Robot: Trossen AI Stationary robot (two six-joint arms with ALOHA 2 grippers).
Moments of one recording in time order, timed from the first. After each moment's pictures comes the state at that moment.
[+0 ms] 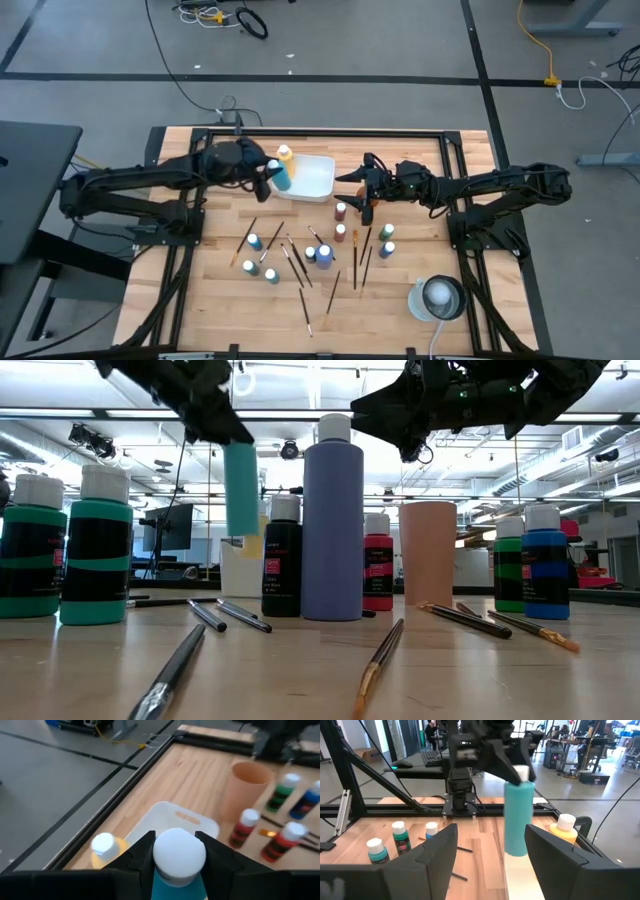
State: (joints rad) left arm 0.26 1.01 0.80 -0.24 -0.22 -0.05; right arm -0.14 1.35 0.64 0.66 -0.07 -0.03
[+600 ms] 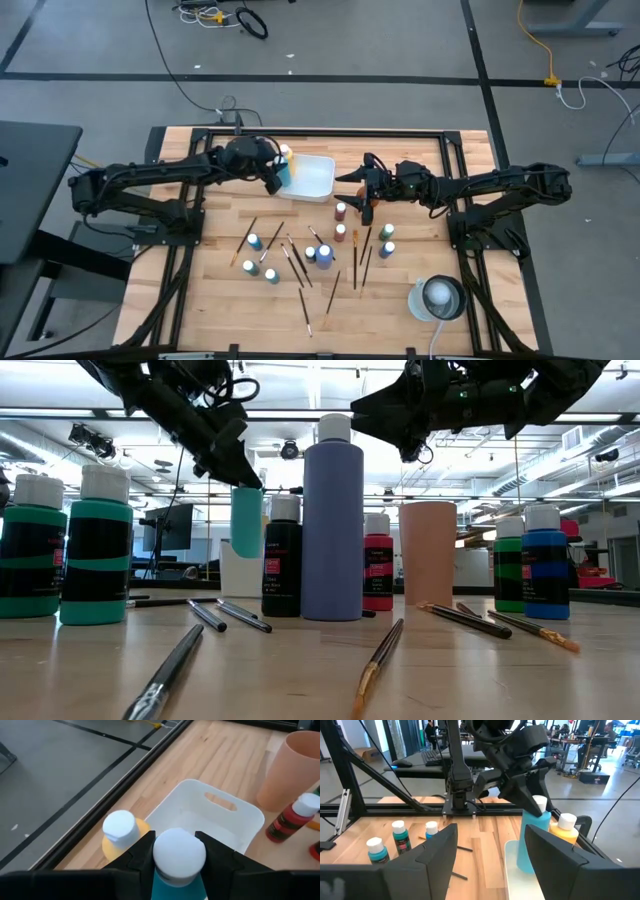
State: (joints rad) left arm 0.38 1.16 0.73 -0.11 -0.20 -0.03; right arm -0.14 1.35 0.64 0.66 -0.07 -0.03
